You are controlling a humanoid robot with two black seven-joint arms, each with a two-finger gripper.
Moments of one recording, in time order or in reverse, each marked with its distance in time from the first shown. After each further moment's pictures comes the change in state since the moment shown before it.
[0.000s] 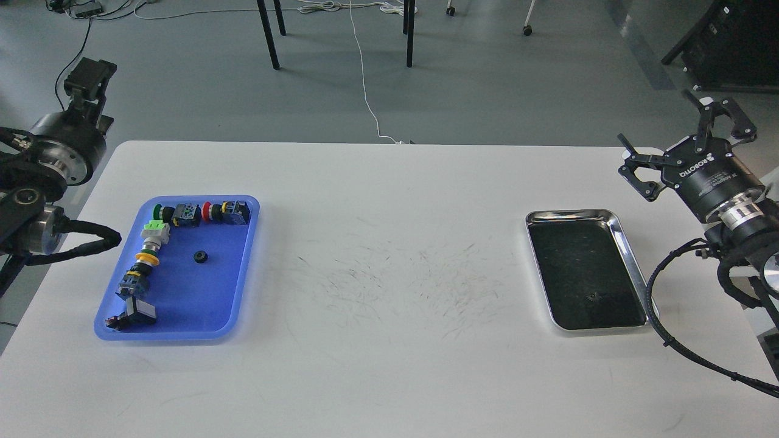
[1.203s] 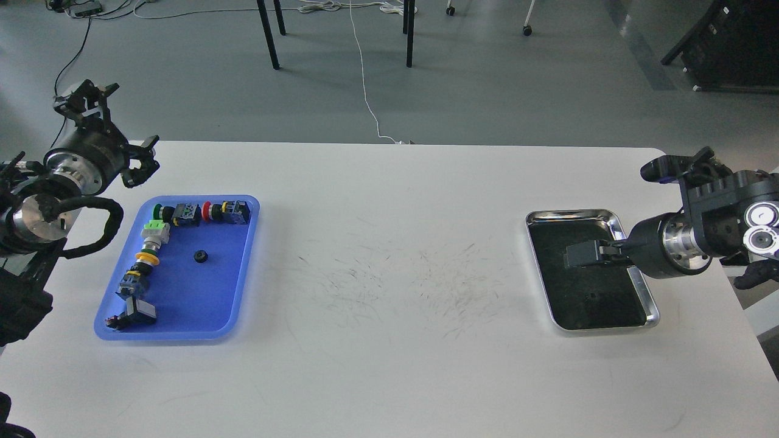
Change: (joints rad) left arm -0.009 -0.176 -0.174 0.314 -0.384 -0.301 -0.010; right arm 0.887 -0.428 -1.500 0.283 -0.935 0.138 -0.179
